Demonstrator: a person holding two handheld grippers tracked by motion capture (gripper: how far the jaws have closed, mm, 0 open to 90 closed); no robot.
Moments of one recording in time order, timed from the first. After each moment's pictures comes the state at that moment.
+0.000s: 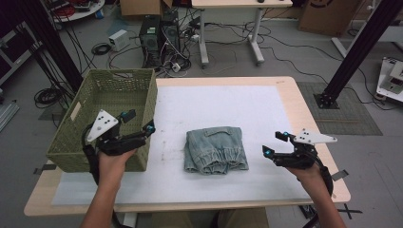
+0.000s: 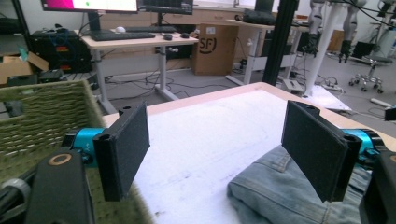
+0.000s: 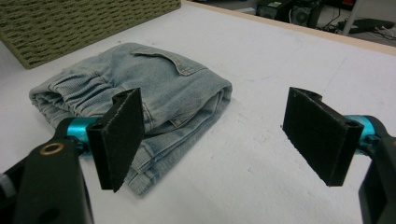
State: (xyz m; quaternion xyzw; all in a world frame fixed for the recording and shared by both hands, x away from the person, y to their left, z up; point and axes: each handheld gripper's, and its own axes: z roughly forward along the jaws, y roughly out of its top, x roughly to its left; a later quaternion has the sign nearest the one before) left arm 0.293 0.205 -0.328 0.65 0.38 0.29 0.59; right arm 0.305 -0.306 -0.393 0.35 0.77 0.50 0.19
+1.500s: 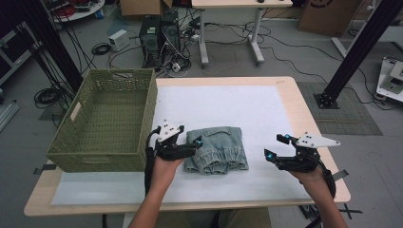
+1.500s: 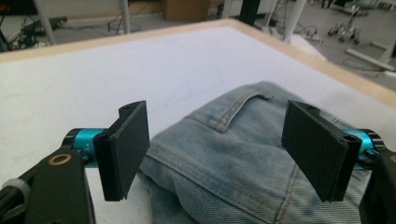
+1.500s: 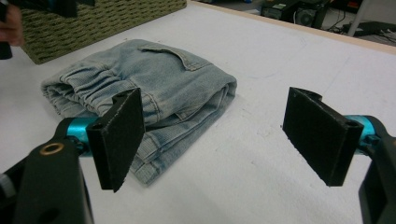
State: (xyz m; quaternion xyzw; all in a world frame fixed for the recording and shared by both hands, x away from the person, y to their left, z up) left arm 0.322 0.095 -0.396 0.72 0.40 0.21 0.53; right arm 0.296 -0.311 -0.395 0.34 0.77 0.50 0.19
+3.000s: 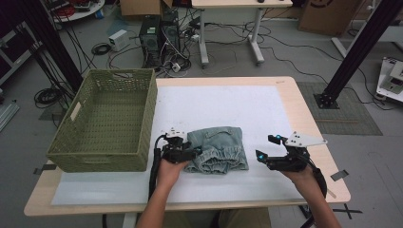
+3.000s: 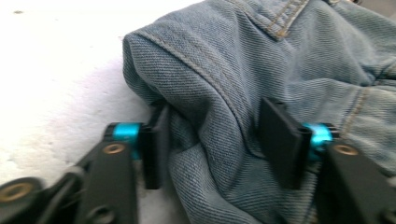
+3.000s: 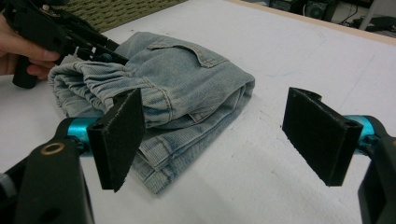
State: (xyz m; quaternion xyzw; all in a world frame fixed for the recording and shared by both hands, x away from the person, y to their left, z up) left arm 0.349 0.090 -0.455 0.74 0.48 0.07 0.46; right arm 0.302 -0.289 -0.400 0.33 0.78 0.49 0.18
